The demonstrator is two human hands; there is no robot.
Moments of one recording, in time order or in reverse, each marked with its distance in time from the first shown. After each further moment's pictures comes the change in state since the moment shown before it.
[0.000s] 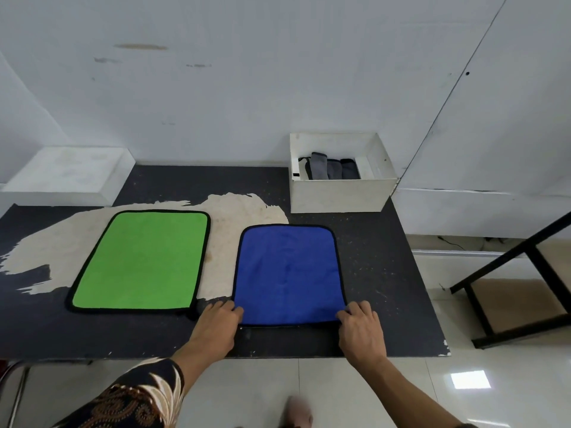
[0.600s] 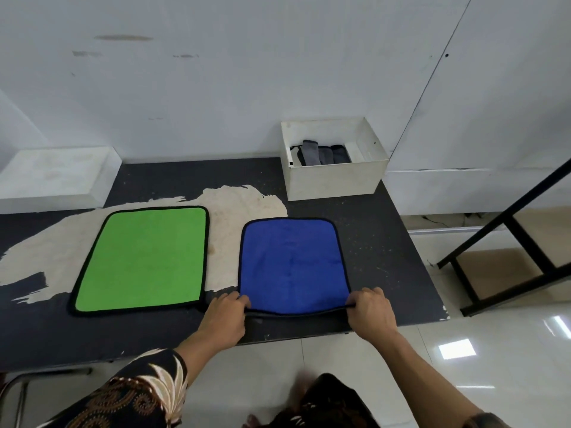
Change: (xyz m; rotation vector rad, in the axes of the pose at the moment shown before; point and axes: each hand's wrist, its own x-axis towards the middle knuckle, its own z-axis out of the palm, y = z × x) left_hand -0.006 -0.017 0.006 -0.211 0.034 0.073; right_hand -0.015 -0.011 -0.010 0.130 0.001 0.227
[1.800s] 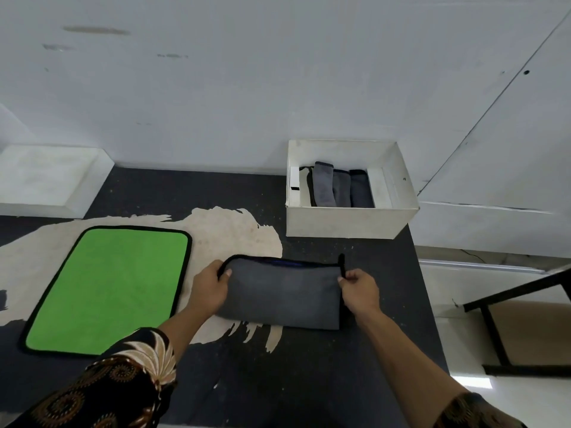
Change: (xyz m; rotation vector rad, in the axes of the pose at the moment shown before) left_hand 0.169 -0.006 -0.059 -0.625 0.263 -0.529; right_hand 0.217 -0.008 -0.032 0.814 -0.047 0.361
